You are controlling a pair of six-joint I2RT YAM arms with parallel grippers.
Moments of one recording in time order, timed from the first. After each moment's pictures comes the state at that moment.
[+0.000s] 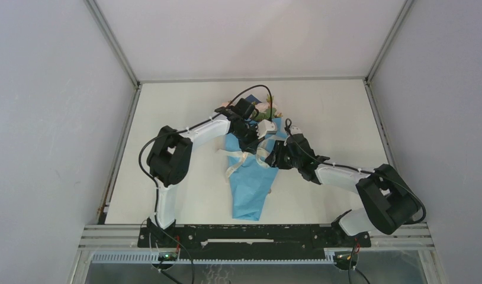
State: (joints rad) left arm -0.64 2.05 1.58 -0.70 0.53 0.63; right arm 0.58 1.42 0.59 0.15 -0.09 0.64
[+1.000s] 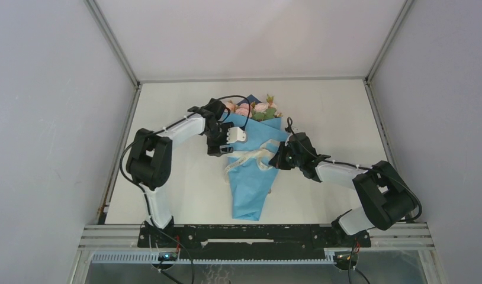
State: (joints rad) left arm -0.44 1.89 1.38 -0.78 0.26 1.13; right arm 0.52 1.46 0.59 0.16 -0.20 0.62
